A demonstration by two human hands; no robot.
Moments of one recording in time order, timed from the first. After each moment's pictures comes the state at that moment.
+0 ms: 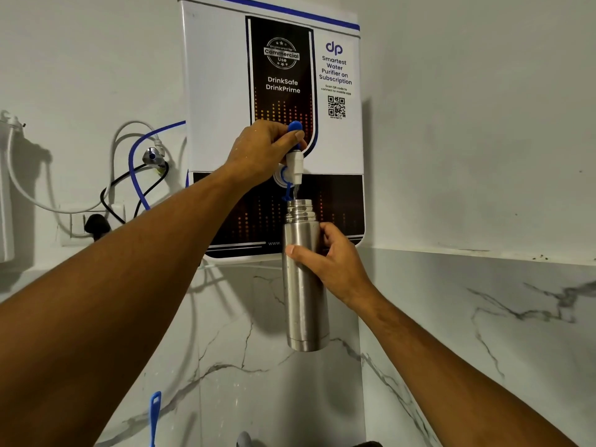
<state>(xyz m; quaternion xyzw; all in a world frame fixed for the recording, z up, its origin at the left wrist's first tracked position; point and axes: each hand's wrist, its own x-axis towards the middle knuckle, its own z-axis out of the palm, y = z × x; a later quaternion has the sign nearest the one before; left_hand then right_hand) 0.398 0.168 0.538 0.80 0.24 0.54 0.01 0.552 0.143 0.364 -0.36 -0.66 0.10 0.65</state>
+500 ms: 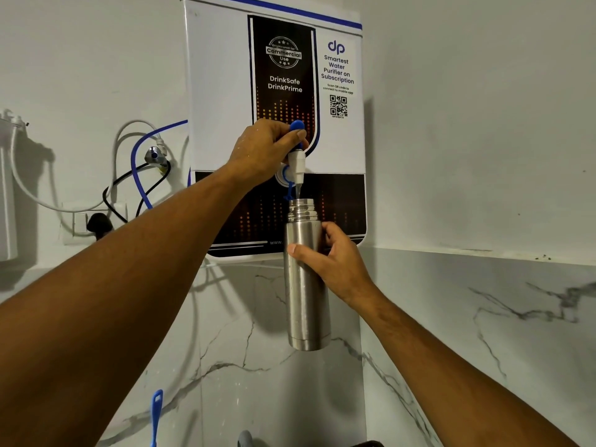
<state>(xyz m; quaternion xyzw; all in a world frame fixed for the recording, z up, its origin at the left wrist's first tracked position) 0.398 0.168 0.538 0.80 0.24 0.54 0.01 0.553 0.144 0.364 -0.36 -0.67 0.10 0.64</state>
